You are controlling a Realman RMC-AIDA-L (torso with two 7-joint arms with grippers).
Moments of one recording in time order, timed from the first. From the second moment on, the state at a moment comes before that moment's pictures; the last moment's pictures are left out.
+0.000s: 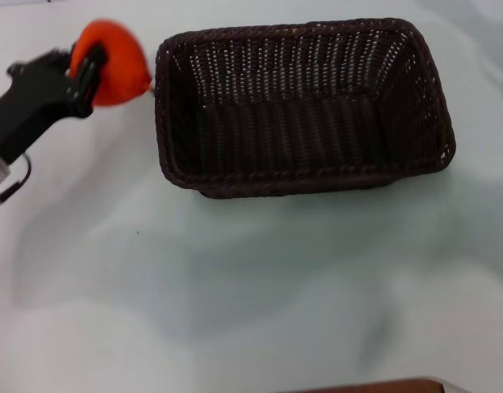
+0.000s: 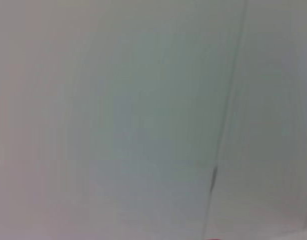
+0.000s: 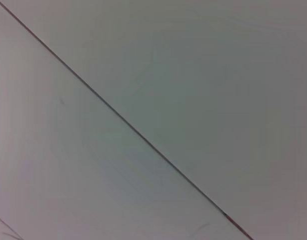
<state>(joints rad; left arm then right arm) -0.27 -2.17 -2.02 -0.63 1.10 -1.12 2.19 0.42 2.05 -0.29 -0.94 1.35 1.50 2.17</state>
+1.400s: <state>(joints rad) -0.26 -2.17 -2.07 -0.46 0.69 -1.23 2.45 0.44 2.07 -0.26 -0.51 1.82 1.45 1.34</state>
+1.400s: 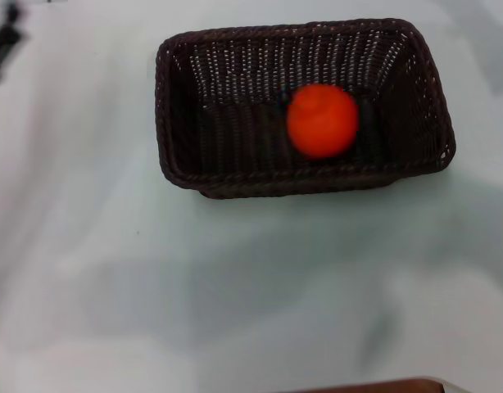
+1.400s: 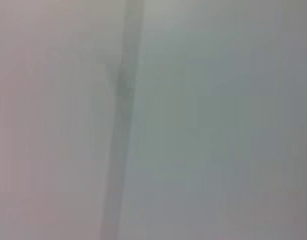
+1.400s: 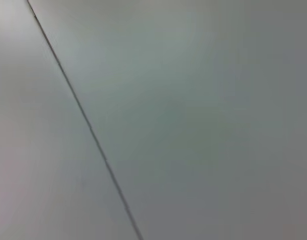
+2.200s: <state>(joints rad) -0.21 -2.17 -2.35 -0.21 0.58 -1.33 2.52 0.49 2.08 -0.16 -0.32 1.87 1.43 0.87</state>
